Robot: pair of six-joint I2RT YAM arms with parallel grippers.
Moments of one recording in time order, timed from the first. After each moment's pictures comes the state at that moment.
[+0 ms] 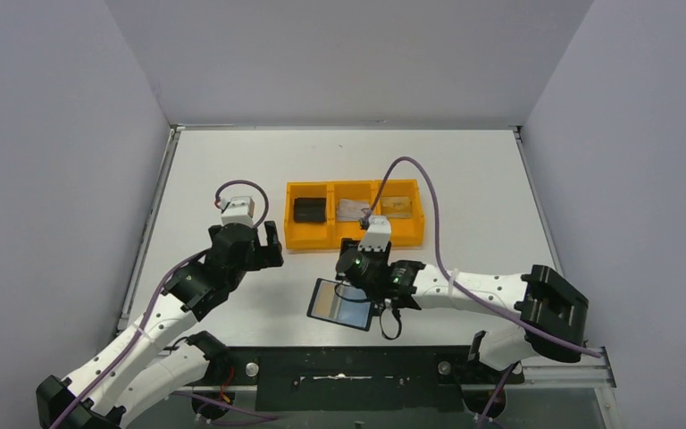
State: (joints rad) left arm -0.63 0.80 0.68 -0.52 -0.40 -0.51; right arm 1.07 1.40 0.86 -0.31 0.63 0.90
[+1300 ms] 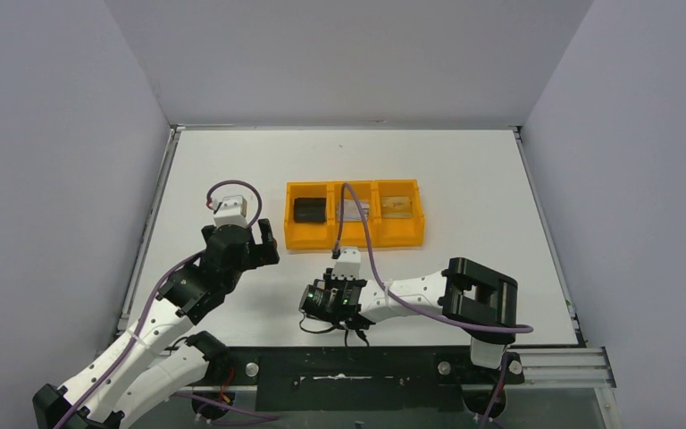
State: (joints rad) left arm -0.62 0.76 0.68 -0.52 -0.46 -0.52; right arm 1.32 1.79 1.03 -0.45 0.73 1.24
